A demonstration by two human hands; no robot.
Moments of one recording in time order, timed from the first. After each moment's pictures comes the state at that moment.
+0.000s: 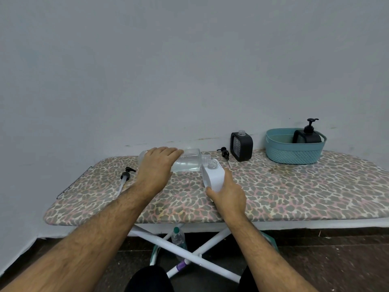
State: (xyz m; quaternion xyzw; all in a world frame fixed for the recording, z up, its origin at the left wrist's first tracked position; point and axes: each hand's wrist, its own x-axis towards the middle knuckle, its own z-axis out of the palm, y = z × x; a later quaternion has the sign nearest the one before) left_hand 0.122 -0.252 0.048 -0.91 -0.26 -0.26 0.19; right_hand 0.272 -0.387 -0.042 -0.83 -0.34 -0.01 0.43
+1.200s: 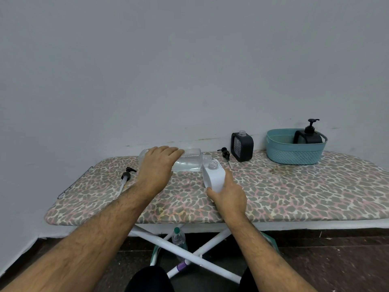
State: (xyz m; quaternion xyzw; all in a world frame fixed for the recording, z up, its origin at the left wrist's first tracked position) left_hand 0.123 -0.250 0.048 -0.91 -0.25 -0.28 0.19; right_hand 0.274 -0.385 -0.044 -0.84 -0.33 -0.01 0.43
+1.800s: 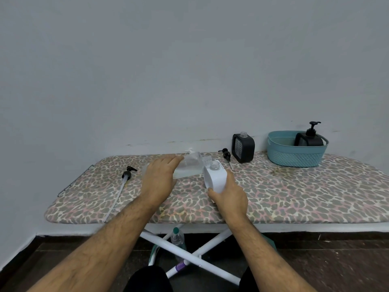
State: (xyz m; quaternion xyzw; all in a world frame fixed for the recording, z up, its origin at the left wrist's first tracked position) left_hand 0.119 -0.261 0.022 -0.90 -0.30 -0.30 0.10; right_hand 0.274 -0.387 -0.043 -0.84 -0.34 -0.01 0.43
